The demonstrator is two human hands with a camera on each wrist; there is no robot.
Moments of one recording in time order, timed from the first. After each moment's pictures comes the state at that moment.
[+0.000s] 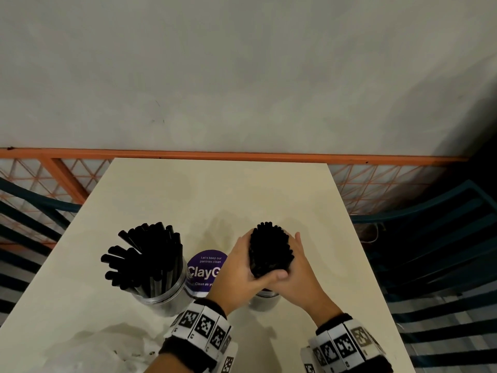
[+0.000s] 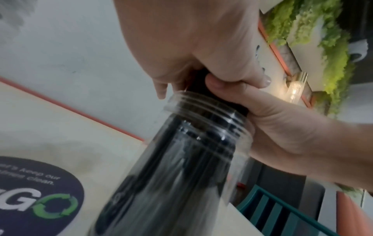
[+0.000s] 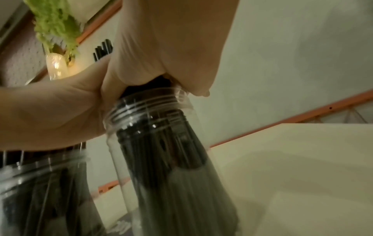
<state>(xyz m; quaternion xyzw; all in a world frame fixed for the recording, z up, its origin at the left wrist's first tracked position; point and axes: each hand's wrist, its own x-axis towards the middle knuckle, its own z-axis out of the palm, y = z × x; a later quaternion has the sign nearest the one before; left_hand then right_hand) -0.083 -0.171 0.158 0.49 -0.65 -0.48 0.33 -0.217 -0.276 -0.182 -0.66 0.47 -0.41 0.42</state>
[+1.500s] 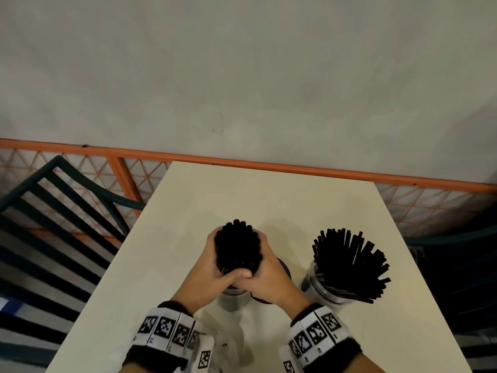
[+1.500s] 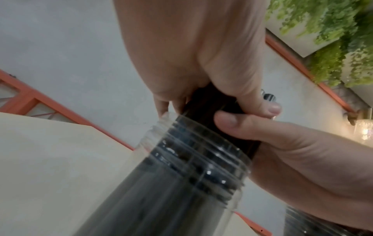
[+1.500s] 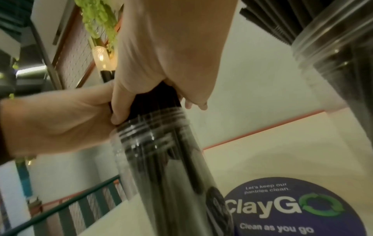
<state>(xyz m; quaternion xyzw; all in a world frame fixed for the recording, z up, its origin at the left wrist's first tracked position) 0.117 -0.152 0.077 0.54 -0.57 -0.43 0.44 -0.026 -0.196 0.060 -0.71 0.42 -0.29 0.49</state>
